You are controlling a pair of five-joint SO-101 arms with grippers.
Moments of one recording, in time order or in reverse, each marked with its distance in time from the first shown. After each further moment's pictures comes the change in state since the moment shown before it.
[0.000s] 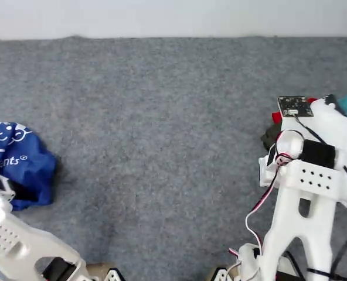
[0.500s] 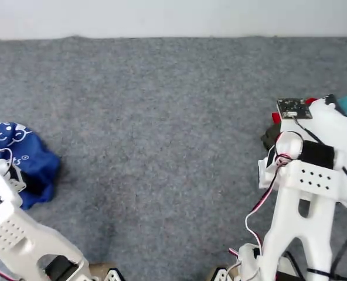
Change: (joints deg) left arm 6.5 0.0 0.8 -4.3 0.0; right arm 0.0 0.0 1.5 0.4 0.0
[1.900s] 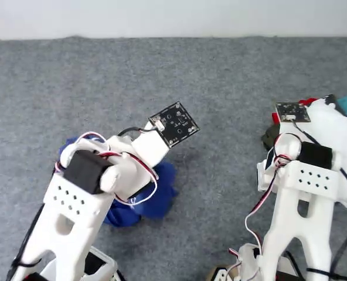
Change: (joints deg) left arm 76.1 -58.1 14.1 9.1 -11.1; right arm 0.0 0.0 1.5 0.0 -1.0
